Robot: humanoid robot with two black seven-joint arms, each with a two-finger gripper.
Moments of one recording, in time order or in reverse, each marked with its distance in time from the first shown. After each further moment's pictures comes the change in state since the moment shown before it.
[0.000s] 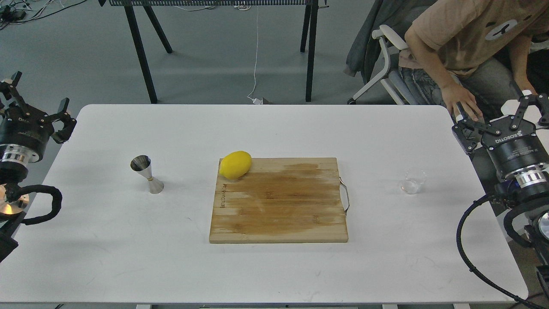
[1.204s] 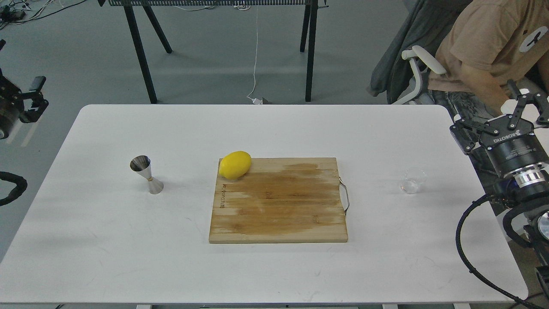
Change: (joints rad) left arm -0.109 0.120 -0.013 0.031 0.363 0.000 0.000; right arm -0.003 -0.001 -0.014 0.019 -0.002 0.000 0.000
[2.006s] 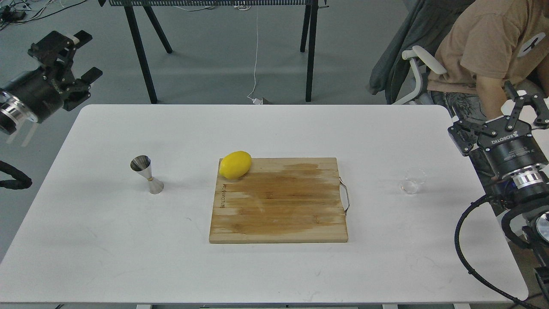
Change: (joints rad) left arm -0.022 0.070 0.011 -0.347 0.613 0.000 0.000; right arm -0.006 0.002 -0.002 -0.001 0.000 0.000 0.000
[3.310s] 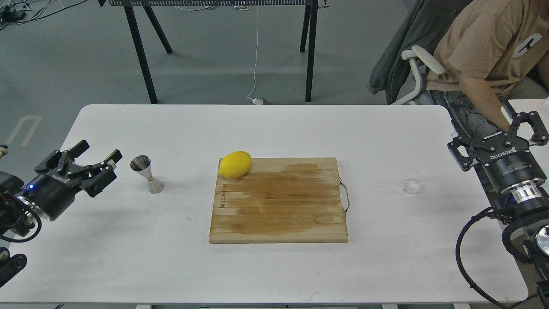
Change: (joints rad) left arm 0.503 0.039 0.010 -0.172 0.922 0.978 0.000; right arm -0.056 0.004 0.000 -0.005 0.000 0.000 0.000
